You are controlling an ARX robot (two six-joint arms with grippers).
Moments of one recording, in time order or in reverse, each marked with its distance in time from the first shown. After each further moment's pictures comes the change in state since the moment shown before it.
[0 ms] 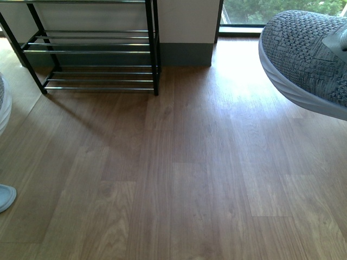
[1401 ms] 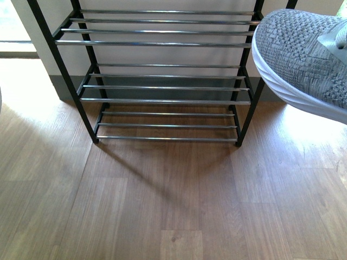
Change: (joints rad) left arm 0.003 0.001 0.000 -0.002 0.003 0.000; right arm 0.002 0.001 -0.003 0.000 -0.007 0.000
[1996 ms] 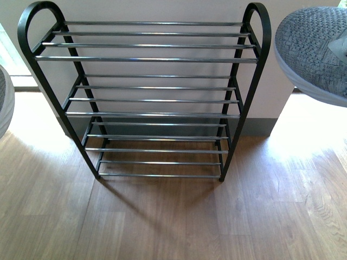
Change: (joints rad) left arm -0.006 -0.002 0.000 0.000 0.005 0.000; right arm -0.003 -0.002 0.001 0.000 0.013 0.000
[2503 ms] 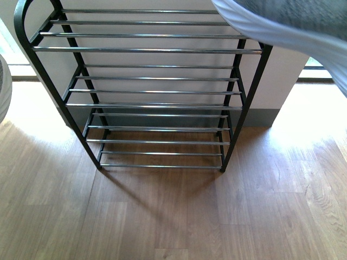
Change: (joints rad) left arm 0.002 0.000 0.000 0.000 -0.002 0.000; right arm 0.169 0.187 0.151 0.140 -0.027 0.187
